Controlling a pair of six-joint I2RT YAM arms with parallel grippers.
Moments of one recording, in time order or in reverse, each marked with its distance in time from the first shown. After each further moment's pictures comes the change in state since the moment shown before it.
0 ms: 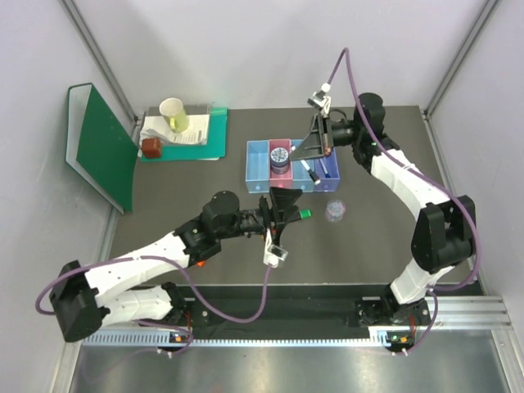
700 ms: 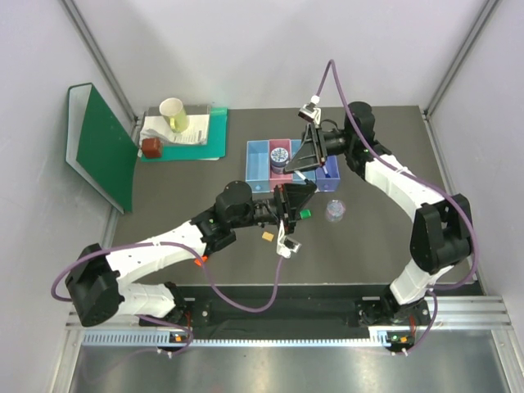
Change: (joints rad) left arm 0.000 0.142 0.089 0.135 0.053 0.045; right arm 0.047 0.007 -0.044 0.006 -0.015 0.000
